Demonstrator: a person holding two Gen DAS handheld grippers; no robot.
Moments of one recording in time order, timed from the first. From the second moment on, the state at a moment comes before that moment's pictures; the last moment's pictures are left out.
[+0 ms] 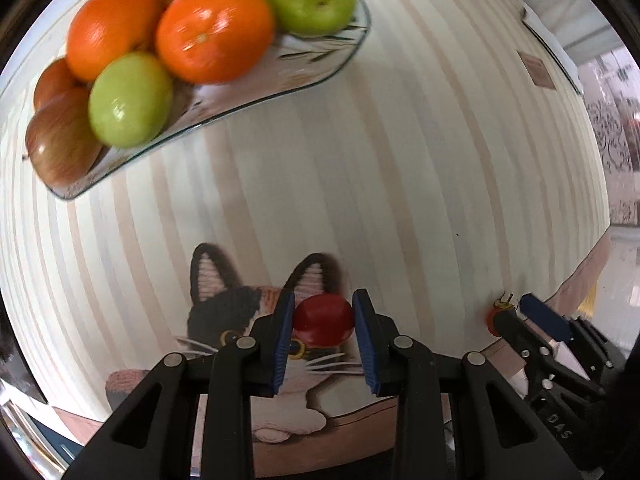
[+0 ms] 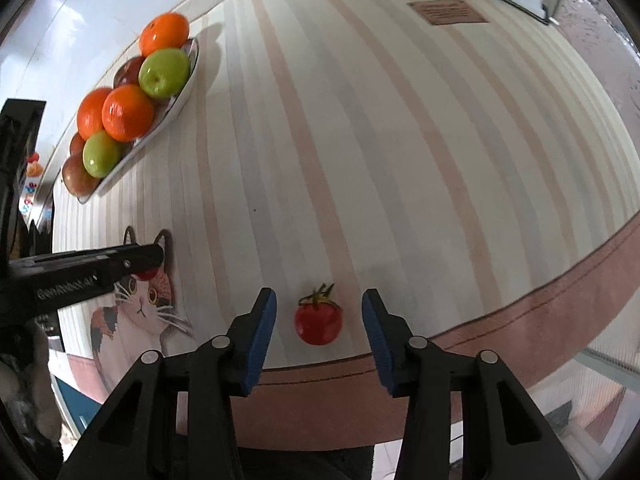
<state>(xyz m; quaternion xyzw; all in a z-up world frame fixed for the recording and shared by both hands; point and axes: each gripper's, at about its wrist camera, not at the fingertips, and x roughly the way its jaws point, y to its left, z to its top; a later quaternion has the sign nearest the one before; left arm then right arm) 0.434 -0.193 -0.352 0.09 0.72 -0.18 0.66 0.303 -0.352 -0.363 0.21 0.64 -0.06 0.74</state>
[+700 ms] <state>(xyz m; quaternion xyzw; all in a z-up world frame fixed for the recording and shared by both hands) 0.480 -0.101 -0.278 -0.08 0.69 -0.18 0.69 0.373 -0.314 -0.313 0.22 0.59 0.03 0.78</state>
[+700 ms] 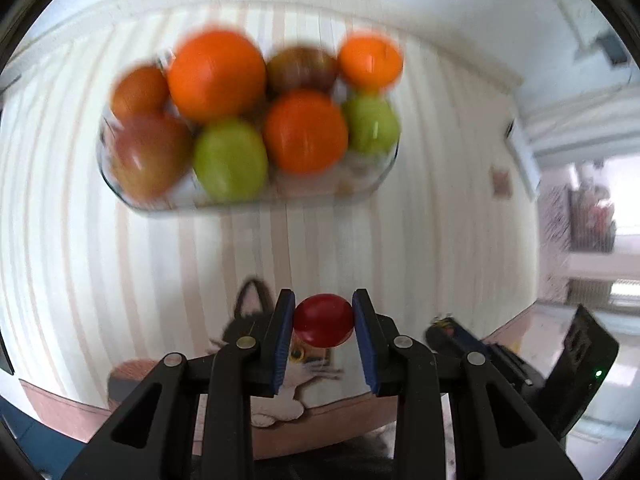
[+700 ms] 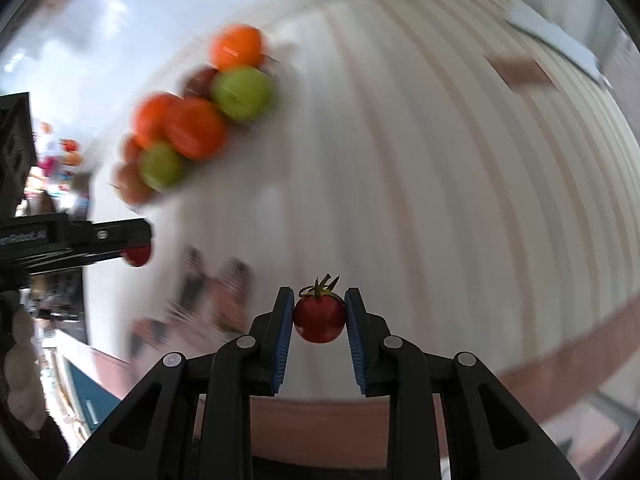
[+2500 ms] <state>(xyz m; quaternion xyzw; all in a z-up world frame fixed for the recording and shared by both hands) 0.506 -0.053 -0.234 0.00 0.60 -0.03 0.80 0.448 -0.266 -0.245 0.11 0.54 0.02 0.84</state>
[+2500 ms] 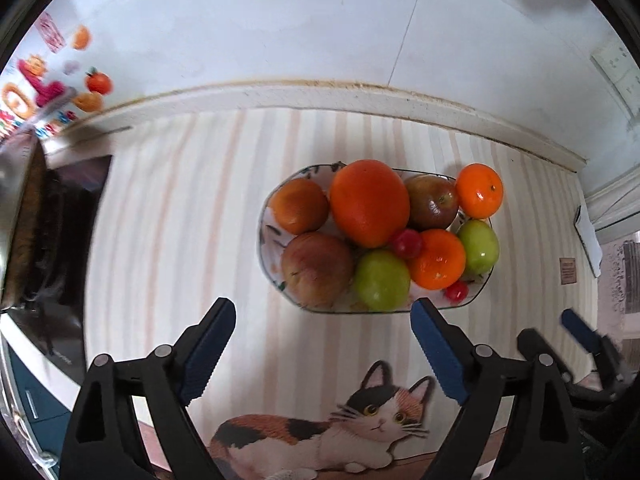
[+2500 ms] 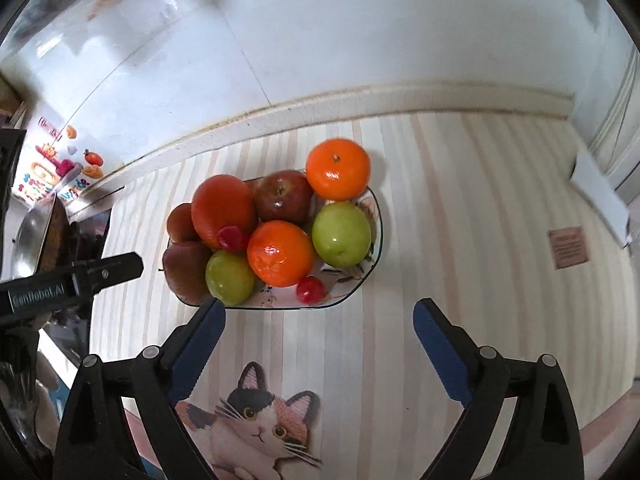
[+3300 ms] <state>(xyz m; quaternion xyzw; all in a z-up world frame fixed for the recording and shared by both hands) 0.311 -0.024 -0.132 0.01 0.48 -0.05 0.87 0.270 -0.221 -0.117 0.09 0.43 0.01 0.90</state>
